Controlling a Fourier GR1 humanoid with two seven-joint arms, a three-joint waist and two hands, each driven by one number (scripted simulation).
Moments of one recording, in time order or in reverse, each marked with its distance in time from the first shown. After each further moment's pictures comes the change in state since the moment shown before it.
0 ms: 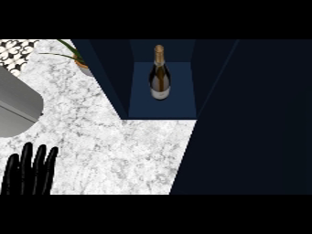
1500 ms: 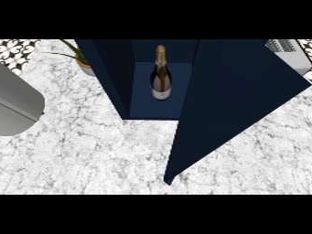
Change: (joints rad) left arm 0.209 0.188 0.467 -0.008 0.280 -0.376 0.040; right arm -0.264 -0.052 0.551 0.011 0.406 -0.473 0.025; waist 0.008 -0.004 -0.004
